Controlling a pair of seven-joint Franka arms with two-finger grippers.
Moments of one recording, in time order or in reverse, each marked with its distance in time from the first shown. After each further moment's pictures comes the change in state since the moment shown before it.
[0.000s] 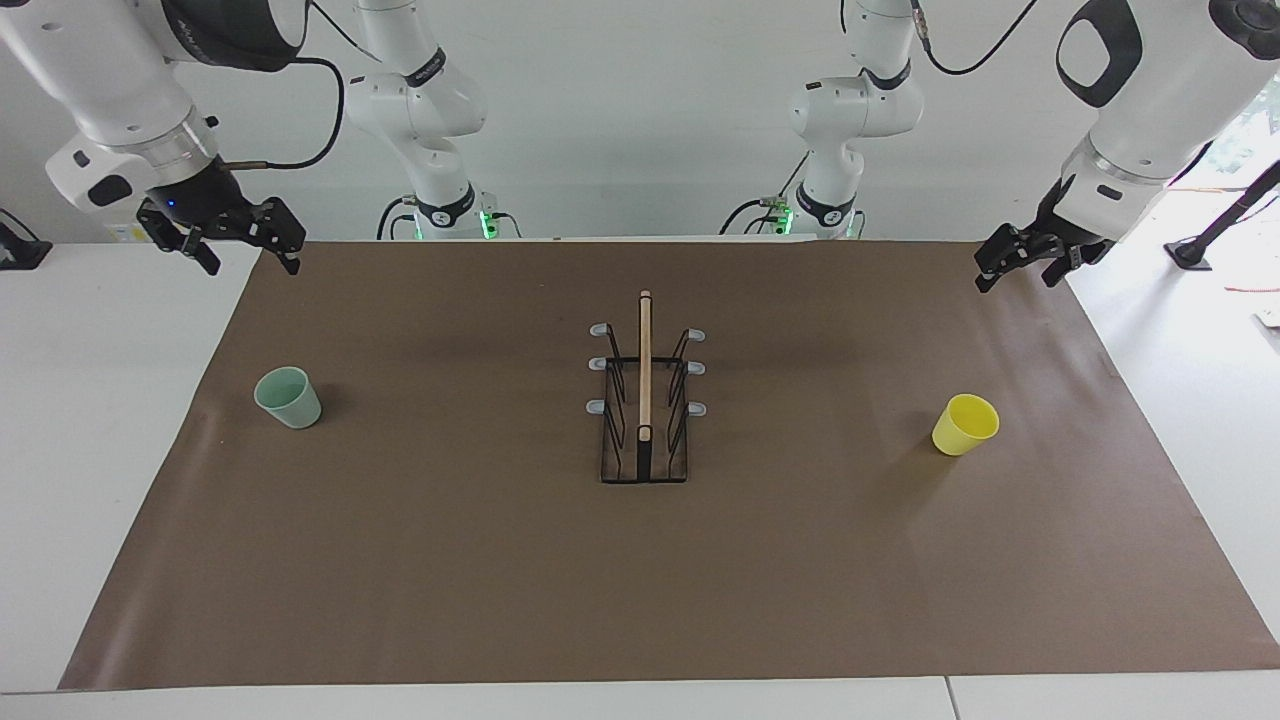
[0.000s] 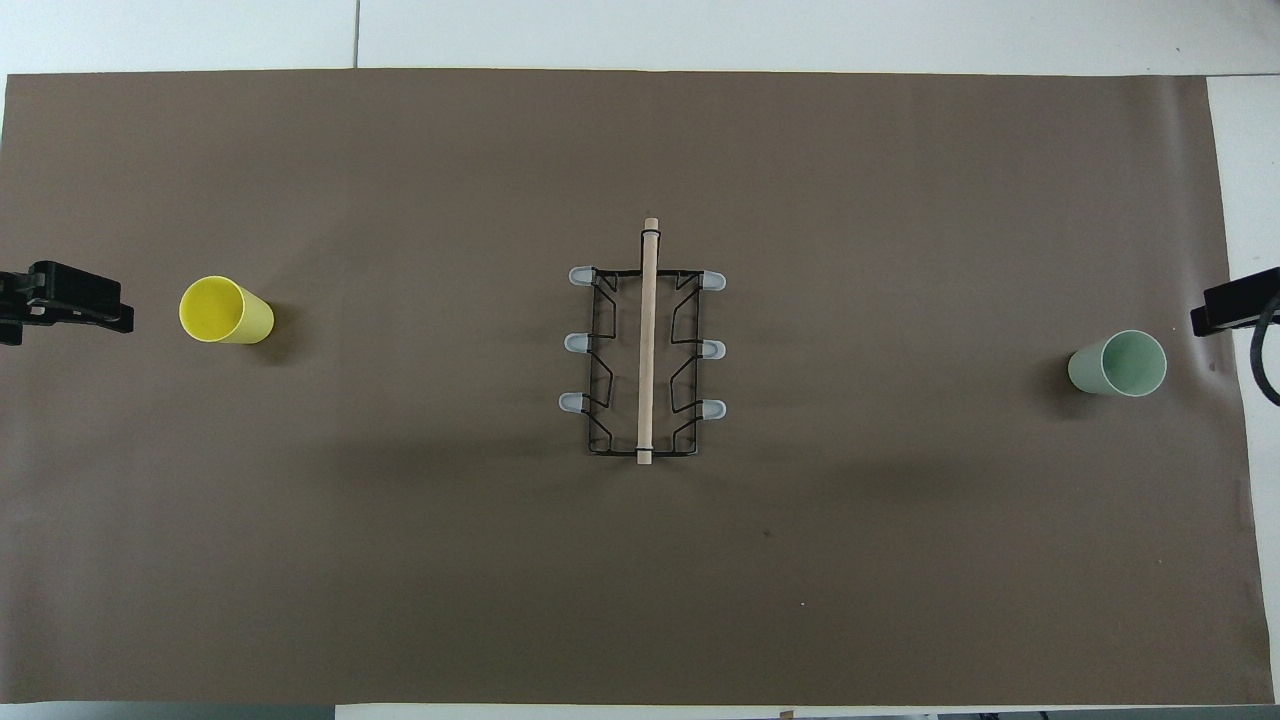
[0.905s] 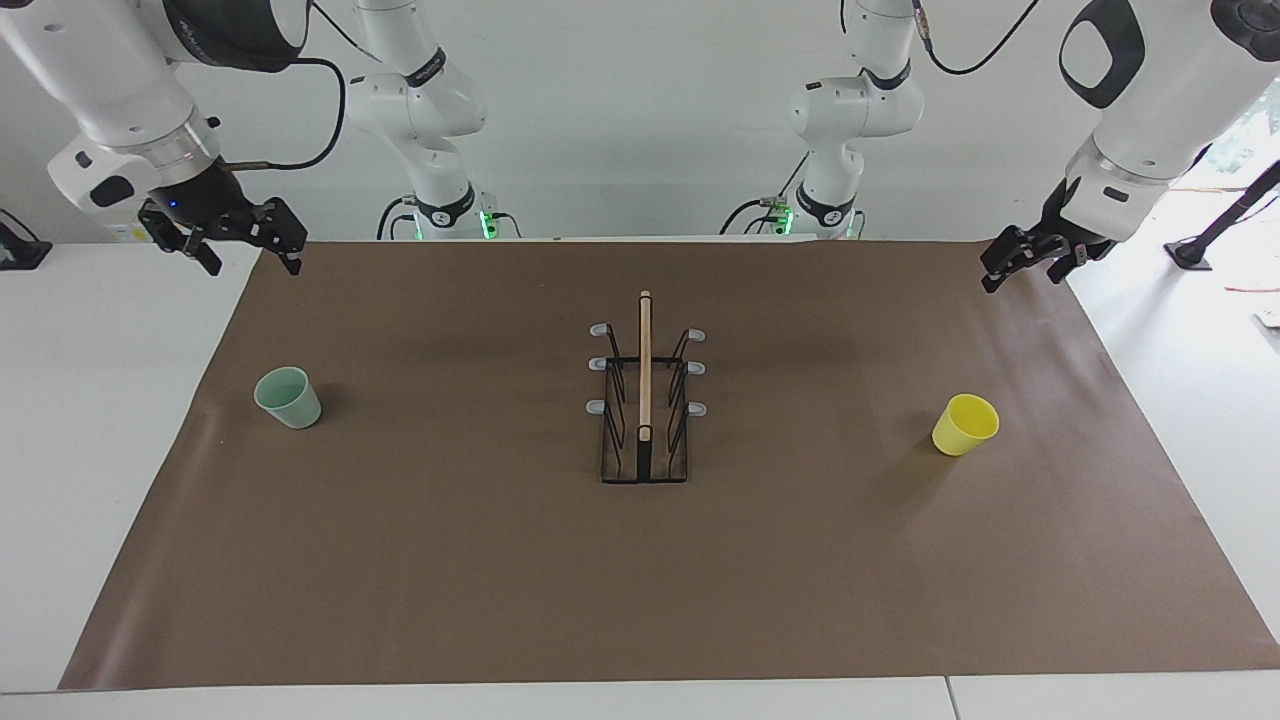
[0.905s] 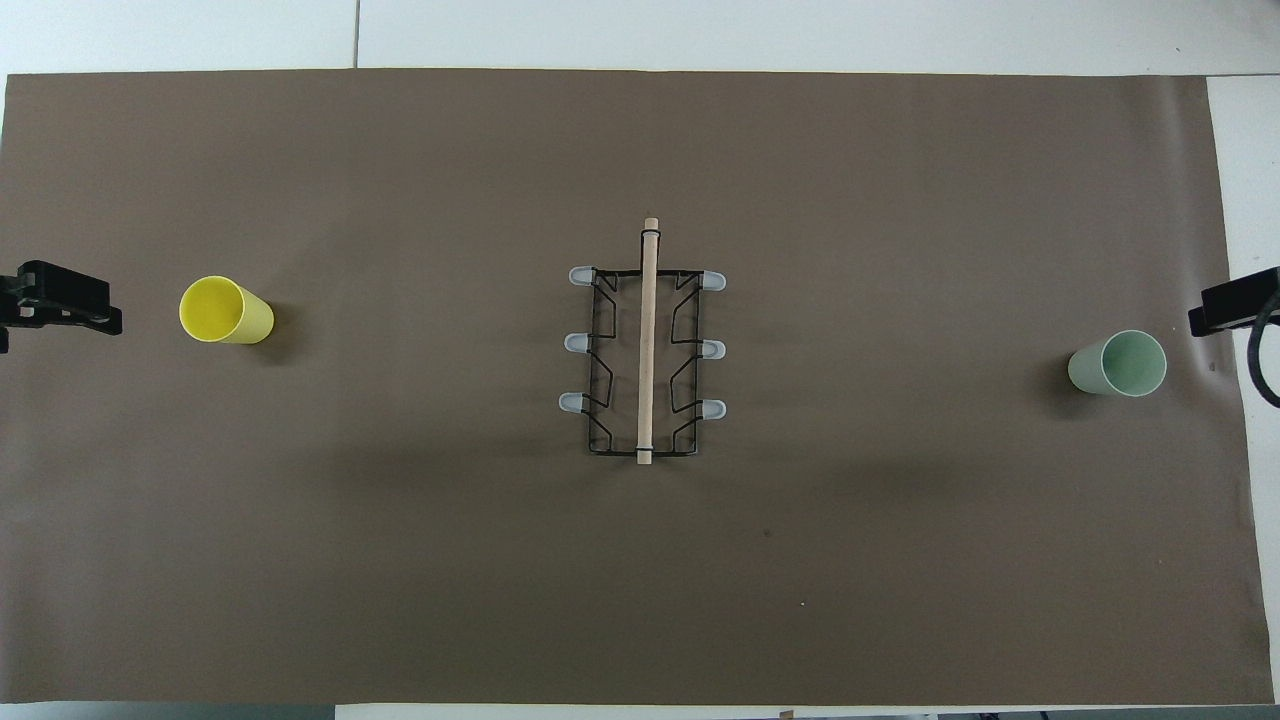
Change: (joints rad) left arm 0.018 -0.002 0.003 -0.006 0.011 -0.027 -0.143; right arm 0.002 0.000 0.000 -0.001 0.000 -0.001 0.000
